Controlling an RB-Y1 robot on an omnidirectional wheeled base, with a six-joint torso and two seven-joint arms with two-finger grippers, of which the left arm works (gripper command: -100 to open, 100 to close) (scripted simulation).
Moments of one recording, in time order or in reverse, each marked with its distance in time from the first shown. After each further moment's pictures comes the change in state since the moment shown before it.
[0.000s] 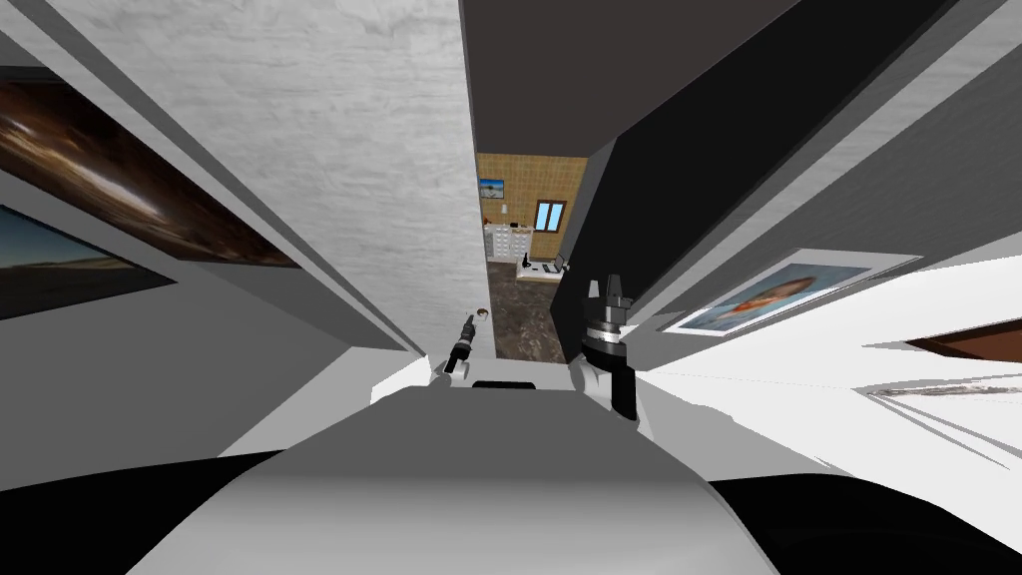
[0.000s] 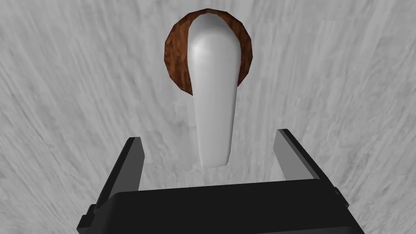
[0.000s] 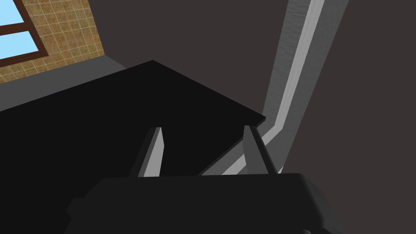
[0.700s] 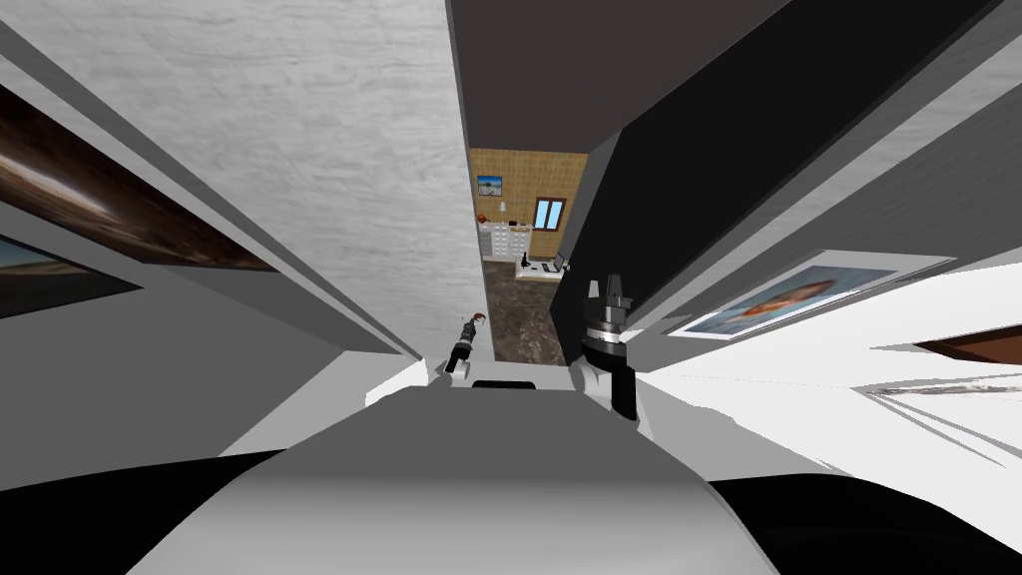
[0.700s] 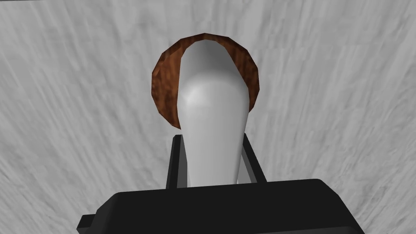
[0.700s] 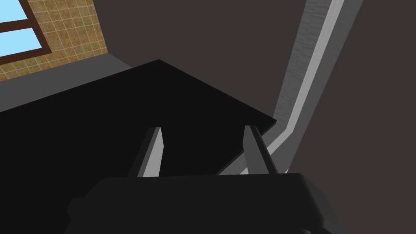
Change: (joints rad) arm -0.006 -0.006 0.004 0.007 0.002 -0.002 -0.002
